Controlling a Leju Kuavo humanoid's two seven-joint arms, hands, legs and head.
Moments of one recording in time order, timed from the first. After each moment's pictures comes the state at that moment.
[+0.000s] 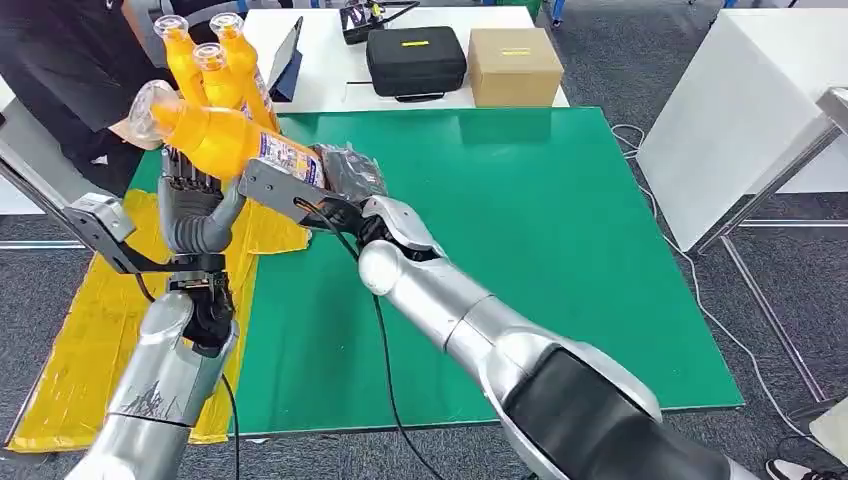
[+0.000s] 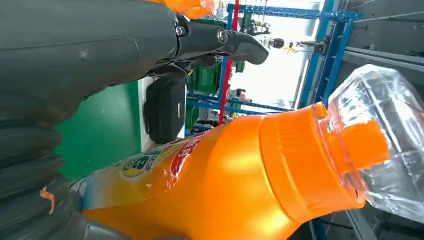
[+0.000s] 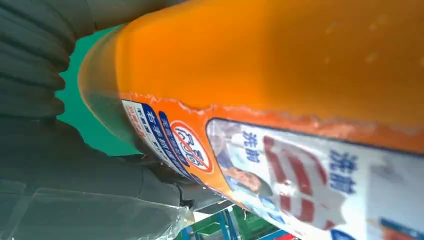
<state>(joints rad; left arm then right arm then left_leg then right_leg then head) -0.57 -0.12 -0.23 -1.15 0.35 0.12 -0.48 -0.98 0.36 0.78 -0.66 0.45 -0.19 0.25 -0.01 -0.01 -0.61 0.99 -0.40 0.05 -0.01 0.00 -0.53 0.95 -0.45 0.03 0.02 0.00</state>
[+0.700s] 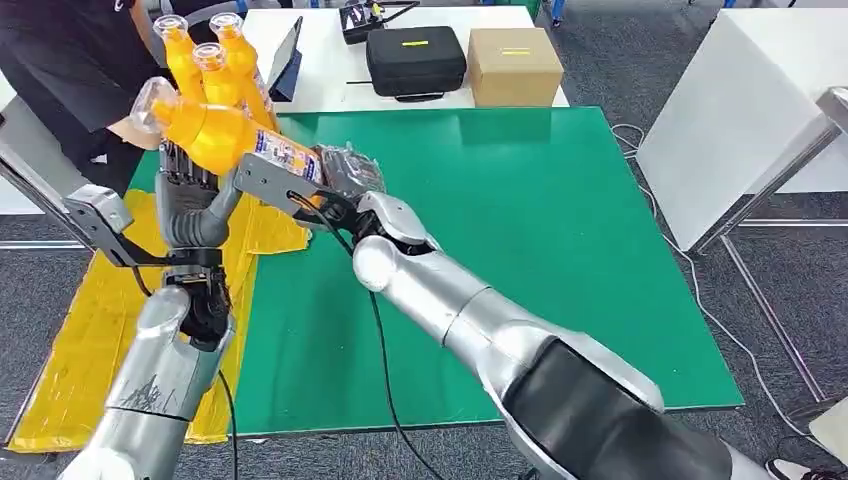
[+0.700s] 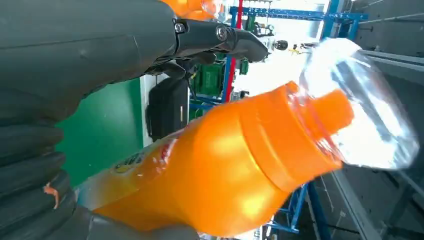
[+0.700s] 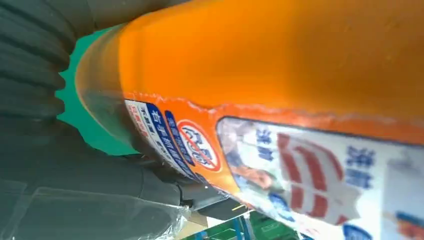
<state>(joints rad) -0.59 -0.12 -0.23 -1.13 0.34 0.12 -0.46 -1.02 0.35 0.90 -0.66 0.34 -0.17 0.38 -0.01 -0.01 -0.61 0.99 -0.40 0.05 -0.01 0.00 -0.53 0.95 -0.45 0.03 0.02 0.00</state>
